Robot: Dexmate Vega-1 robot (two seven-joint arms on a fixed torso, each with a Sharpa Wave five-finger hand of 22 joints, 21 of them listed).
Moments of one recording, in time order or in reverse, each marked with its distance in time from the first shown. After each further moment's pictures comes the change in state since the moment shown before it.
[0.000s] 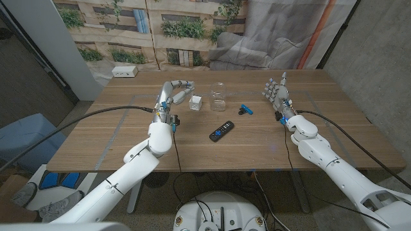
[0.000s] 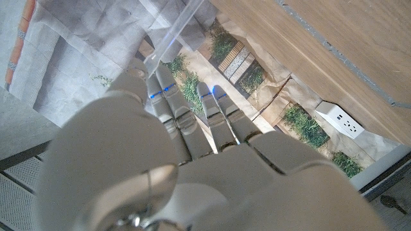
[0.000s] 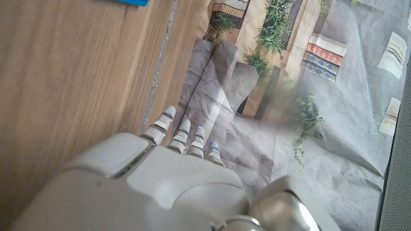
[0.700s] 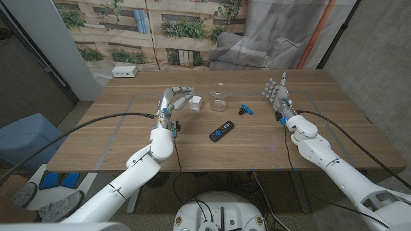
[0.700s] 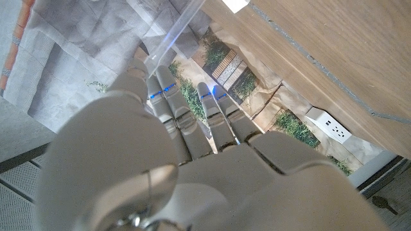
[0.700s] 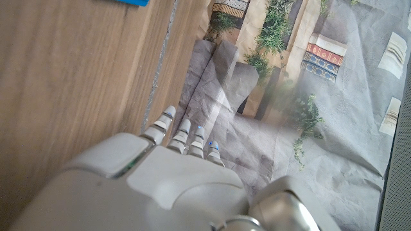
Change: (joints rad) left arm 0.011 -0.017 0.014 0.069 0.014 -0.051 0.018; left_hand 0.000 0.000 0.000 0.000 0.000 0.000 0.000 0.000 0.000 -0.005 -0.002 0.000 0.000 -0.006 0.002 0.000 0.000 0.000 0.000 0.000 0.000; right arm 0.000 0.000 0.000 0.000 0.000 0.000 0.000; right_hand 0.000 0.000 0.000 0.000 0.000 0.000 0.000 0.000 0.000 0.000 0.000 0.000 0.000 0.000 0.000 0.000 0.000 0.000 0.000 0.000 0.000
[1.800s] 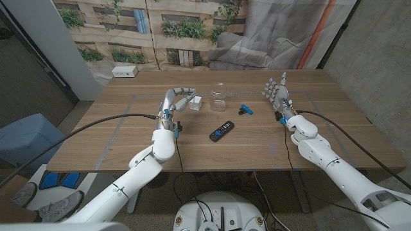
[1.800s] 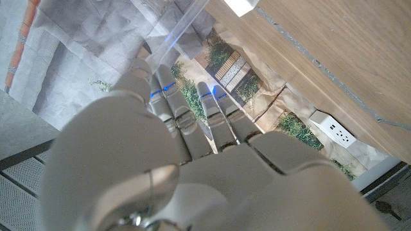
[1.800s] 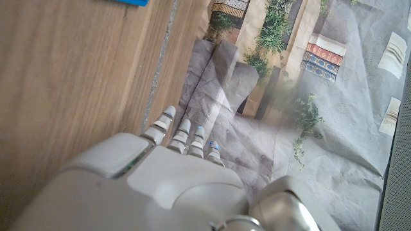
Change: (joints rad) left arm -0.018 -0.022 0.012 0.043 0.009 -0.043 0.004; left_hand 0.033 0.033 0.029 -0.012 0.008 0.037 0.007 0.012 -0.001 0.037 0.000 0.012 0.000 0.010 -0.002 0.000 0.000 0.000 0.000 0.000 -0.003; right arm 0.000 0.000 0.000 -0.001 0.000 0.000 -0.001; right_hand 0.000 0.000 0.000 0.000 0.000 0.000 0.000 0.000 0.000 0.000 0.000 0.000 0.000 0.000 0.000 0.000 0.000 0.000 0.000 0.000 0.000
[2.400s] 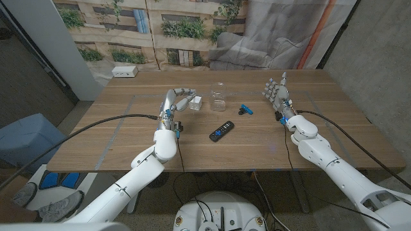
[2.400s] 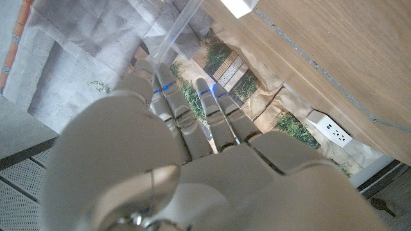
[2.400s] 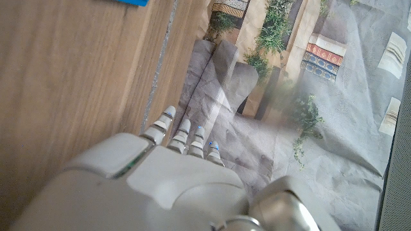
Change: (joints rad) left arm -0.006 -0.013 0.009 0.009 0.008 0.016 0.013; left_hand 0.013 0.013 0.024 0.004 -0.001 0.009 0.006 0.000 -0.005 0.013 0.009 0.004 -0.005 0.055 -0.005 0.009 0.002 0.018 0.000 0.006 0.000; right arm 0.000 0.000 0.000 0.000 0.000 0.000 0.000; right_hand 0.000 0.000 0.000 0.000 0.000 0.000 0.000 0.000 0.000 0.000 0.000 0.000 0.000 0.000 0.000 0.000 0.000 0.000 0.000 0.000 0.000
